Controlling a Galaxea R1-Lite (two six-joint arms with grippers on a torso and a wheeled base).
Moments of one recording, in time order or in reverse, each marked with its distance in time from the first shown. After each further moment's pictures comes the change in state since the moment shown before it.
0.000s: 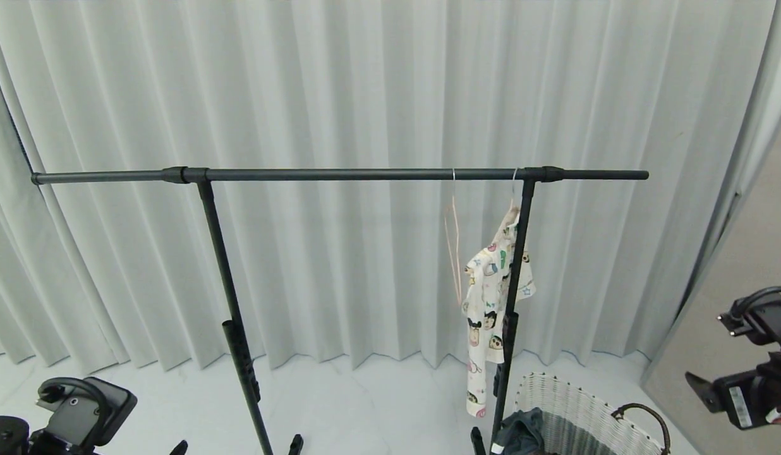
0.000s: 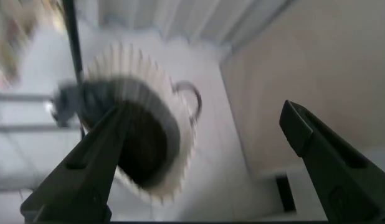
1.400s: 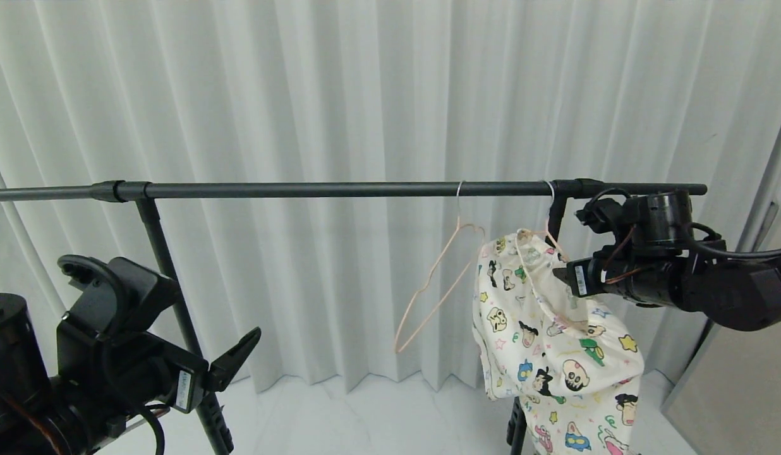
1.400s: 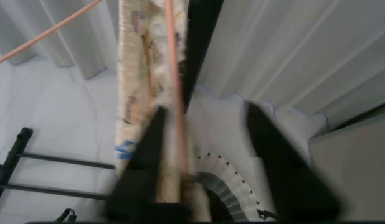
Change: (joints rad) left arm -0.141 0.092 -0.306 -0.117 -0.151 0.007; right arm 0.101 0.565 -0.669 0.001 0.278 0.140
